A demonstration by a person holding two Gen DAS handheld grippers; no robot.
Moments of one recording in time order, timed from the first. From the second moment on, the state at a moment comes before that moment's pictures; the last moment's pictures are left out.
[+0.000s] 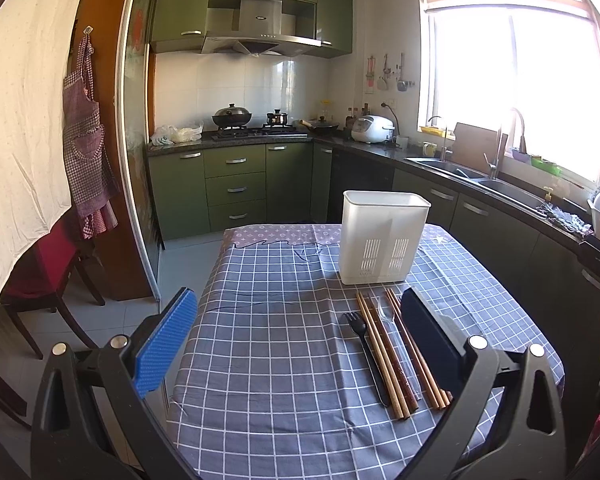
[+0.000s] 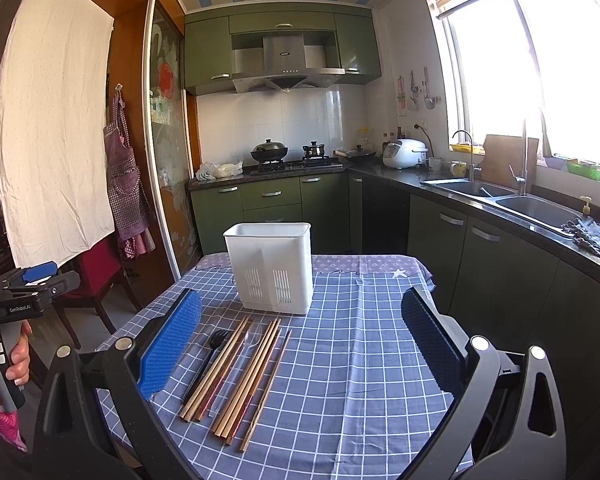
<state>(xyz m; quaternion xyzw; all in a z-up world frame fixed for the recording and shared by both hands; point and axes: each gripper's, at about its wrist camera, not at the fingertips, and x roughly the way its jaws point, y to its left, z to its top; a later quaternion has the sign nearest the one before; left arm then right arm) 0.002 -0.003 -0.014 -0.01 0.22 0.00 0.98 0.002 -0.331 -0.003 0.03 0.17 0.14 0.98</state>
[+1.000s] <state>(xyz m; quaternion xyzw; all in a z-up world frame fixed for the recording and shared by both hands) 0.008 -0.007 -0.014 -0.01 0.23 -0.01 0.97 0.016 -0.331 -0.009 0.03 0.19 0.13 0.97</state>
